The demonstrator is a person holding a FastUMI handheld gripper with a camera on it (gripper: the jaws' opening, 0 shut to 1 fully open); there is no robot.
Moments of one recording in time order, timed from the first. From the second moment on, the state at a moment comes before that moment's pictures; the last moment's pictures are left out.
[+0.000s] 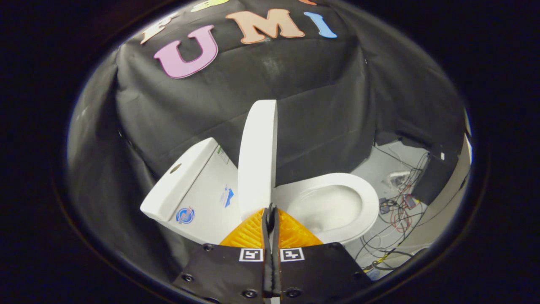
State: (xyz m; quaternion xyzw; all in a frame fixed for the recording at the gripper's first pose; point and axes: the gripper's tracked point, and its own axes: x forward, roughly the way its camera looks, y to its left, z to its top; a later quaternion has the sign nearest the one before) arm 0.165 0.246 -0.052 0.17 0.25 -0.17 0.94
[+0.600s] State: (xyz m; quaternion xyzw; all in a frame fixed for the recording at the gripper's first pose) arm 0.189 0.294 -0.039 0.13 0.25 -0.15 0.95
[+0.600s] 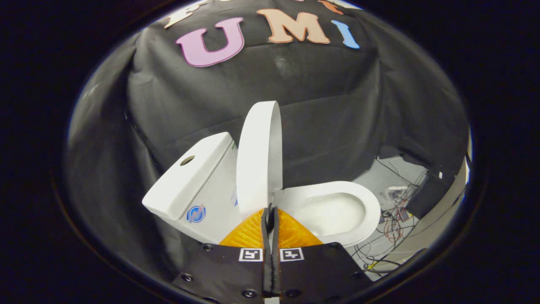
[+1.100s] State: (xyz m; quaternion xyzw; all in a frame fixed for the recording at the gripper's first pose) arm 0.208 0.335 -0.035 0.09 0.26 -0.11 0.95
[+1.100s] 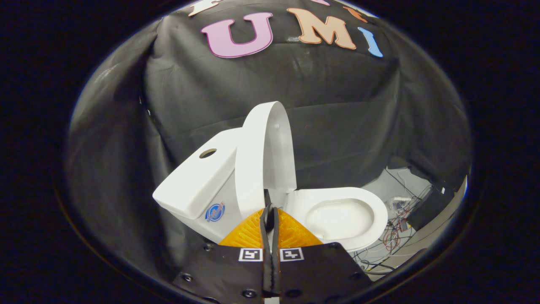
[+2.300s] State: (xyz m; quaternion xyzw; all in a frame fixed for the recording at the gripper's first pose) arm 0.222 0.393 -0.057 0.06 0.20 -0.09 0.98
